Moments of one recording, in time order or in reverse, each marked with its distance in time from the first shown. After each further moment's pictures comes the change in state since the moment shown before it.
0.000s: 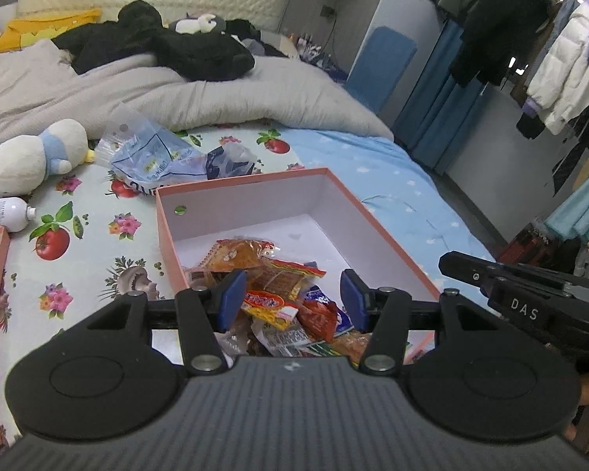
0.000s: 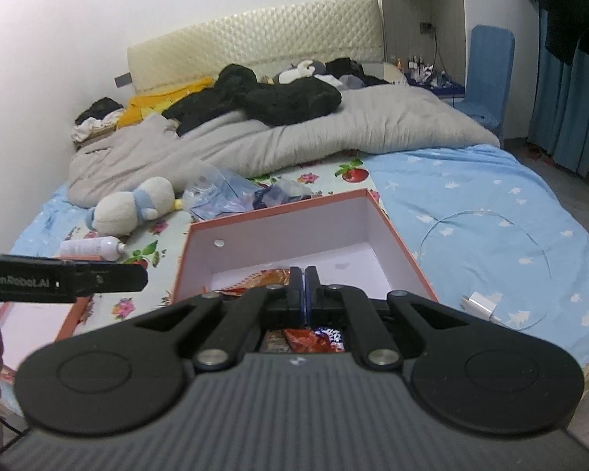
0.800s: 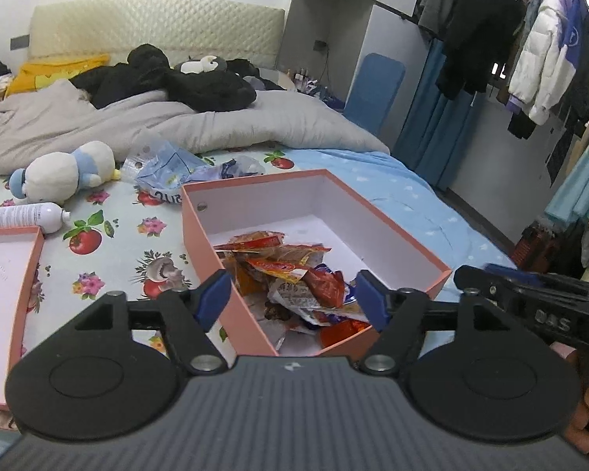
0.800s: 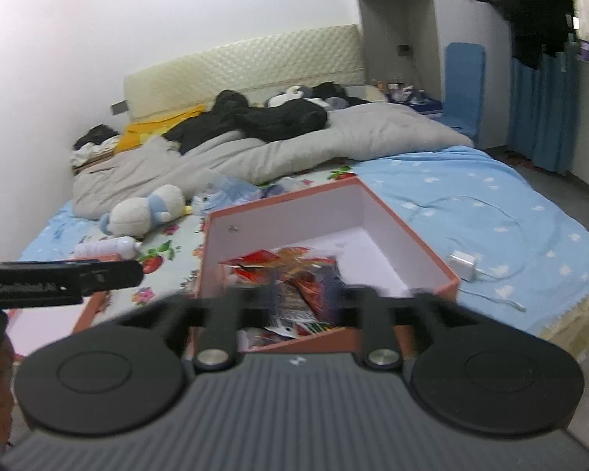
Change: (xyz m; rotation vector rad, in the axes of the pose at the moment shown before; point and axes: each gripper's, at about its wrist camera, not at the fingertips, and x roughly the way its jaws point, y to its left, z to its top) left arm -0.072 -0.005 -0.096 0.093 -0.130 0.045; right arm -0.071 0.024 -0.084 0.059 -0.116 -0.056
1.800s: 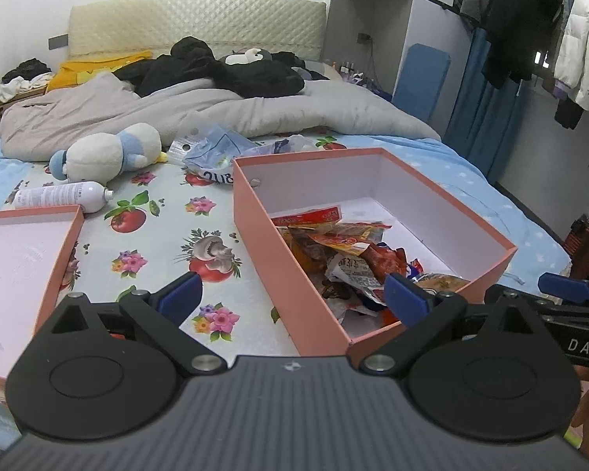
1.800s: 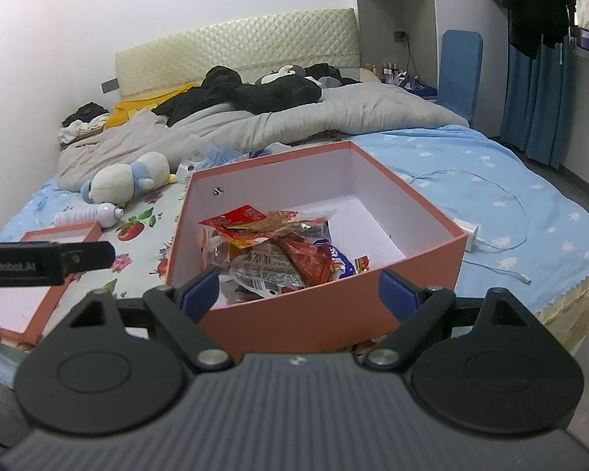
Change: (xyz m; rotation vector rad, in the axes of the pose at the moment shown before) left arm 0.035 0.023 -0.034 -0.007 0.010 0.155; right arm 0.031 0.002 -0.038 -0.042 0.054 -0.024
